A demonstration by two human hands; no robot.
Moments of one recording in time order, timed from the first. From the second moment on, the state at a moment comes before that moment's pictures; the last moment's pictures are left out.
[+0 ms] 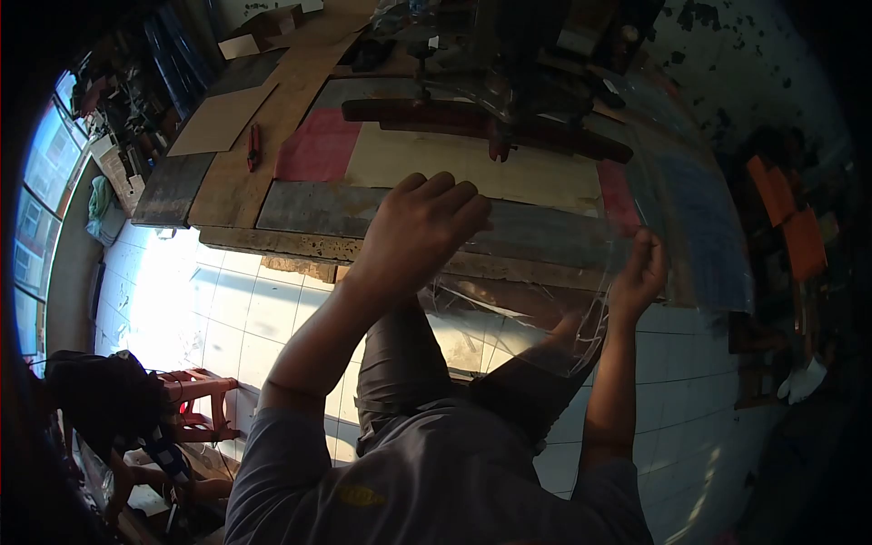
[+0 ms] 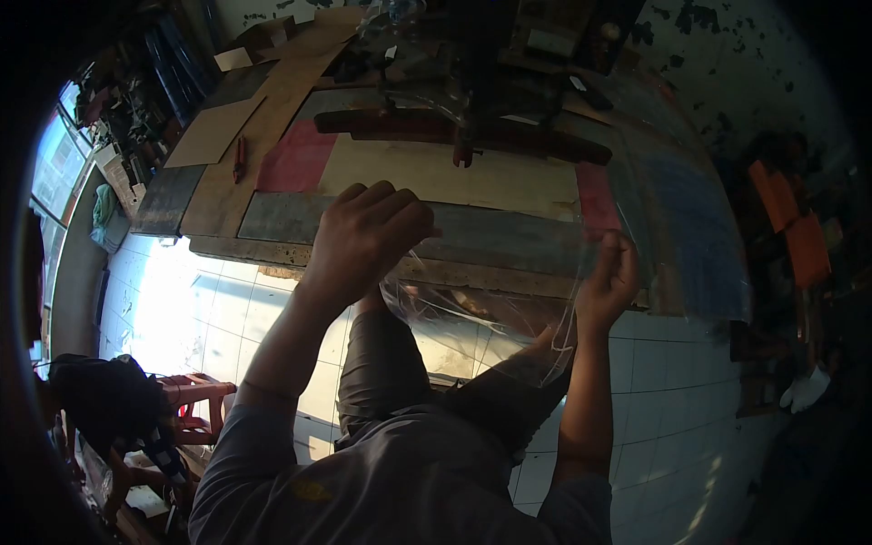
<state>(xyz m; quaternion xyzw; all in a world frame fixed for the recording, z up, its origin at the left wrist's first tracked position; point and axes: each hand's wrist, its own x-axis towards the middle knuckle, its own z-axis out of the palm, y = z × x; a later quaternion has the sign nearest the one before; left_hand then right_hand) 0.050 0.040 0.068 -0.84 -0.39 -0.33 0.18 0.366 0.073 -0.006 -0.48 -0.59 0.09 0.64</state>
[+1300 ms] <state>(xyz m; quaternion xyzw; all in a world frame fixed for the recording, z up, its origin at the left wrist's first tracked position) 0.023 0.036 -0.003 -0.57 -0.45 -0.54 -0.43 0.395 0.082 -0.034 -0.51 -0.57 0.33 0.55</state>
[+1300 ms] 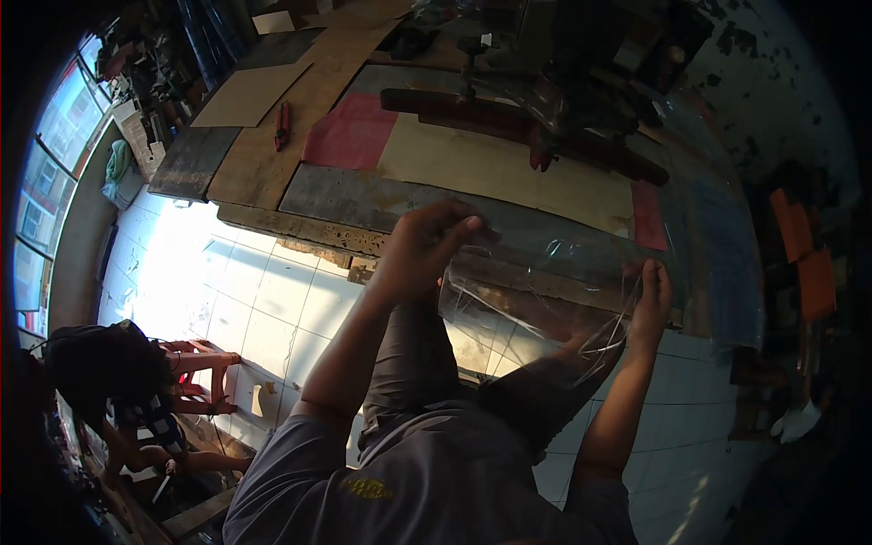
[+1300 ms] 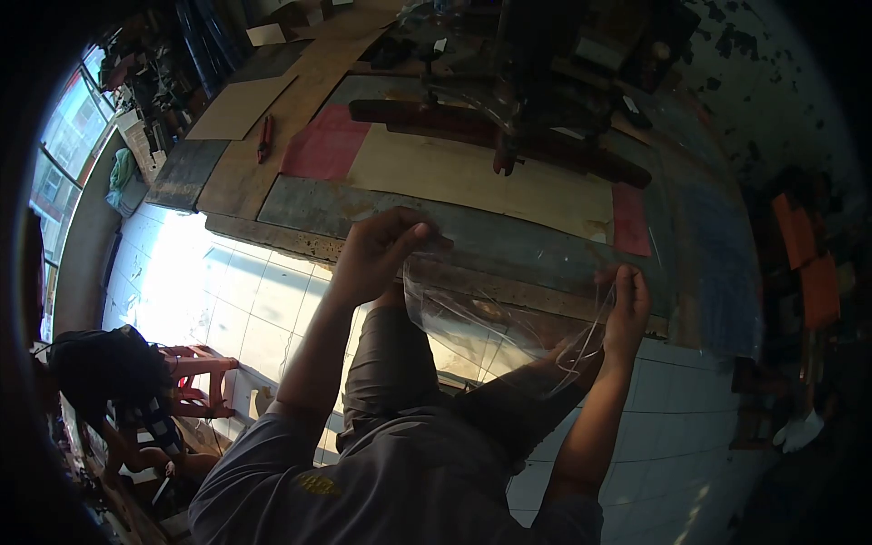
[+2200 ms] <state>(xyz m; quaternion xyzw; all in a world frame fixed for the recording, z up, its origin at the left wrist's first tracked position) 0.047 0.003 0.051 -0.53 -0.44 -0.59 -0.43 0.326 0.047 0.070 -0.40 -0.79 0.28 0.37</state>
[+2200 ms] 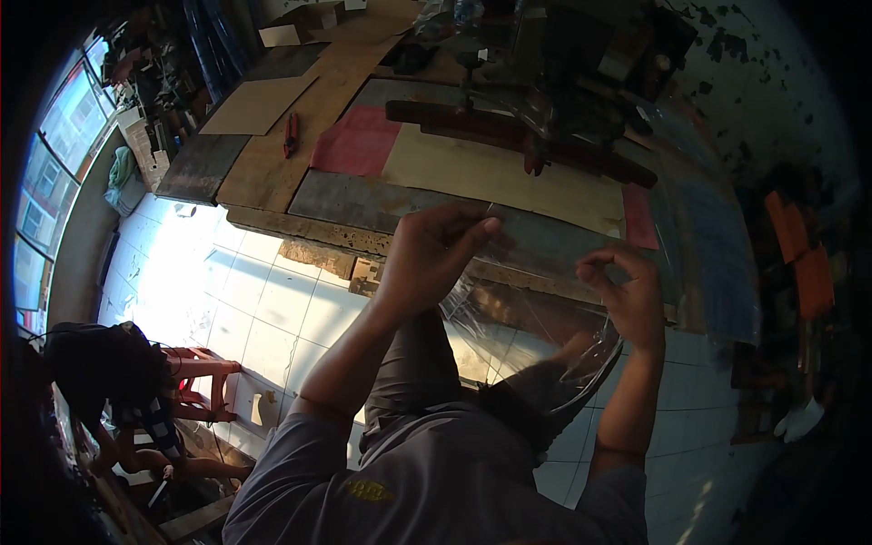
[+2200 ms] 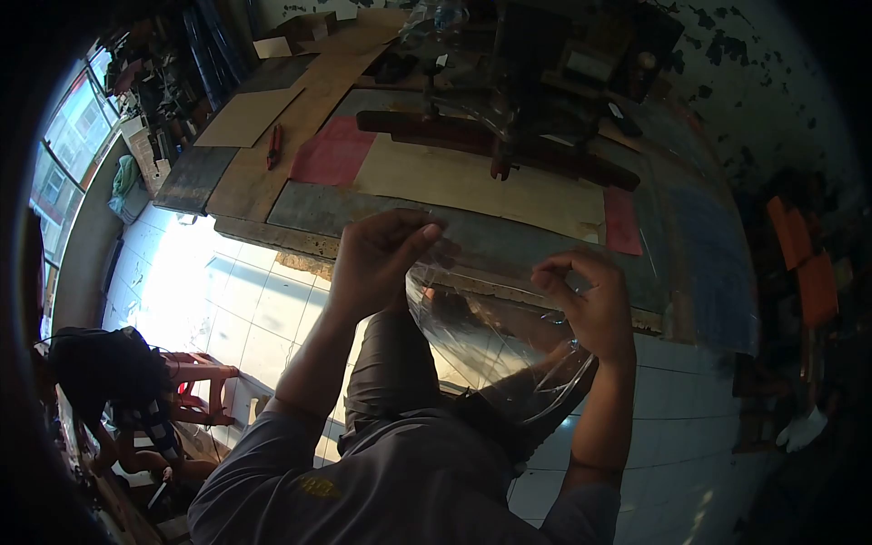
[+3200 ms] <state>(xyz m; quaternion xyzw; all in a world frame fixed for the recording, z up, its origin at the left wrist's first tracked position) 0.055 0.002 0.051 -0.59 -0.51 -0.57 -0.27 0.329 0.049 0.065 -0.40 -0.78 0.29 0.38</state>
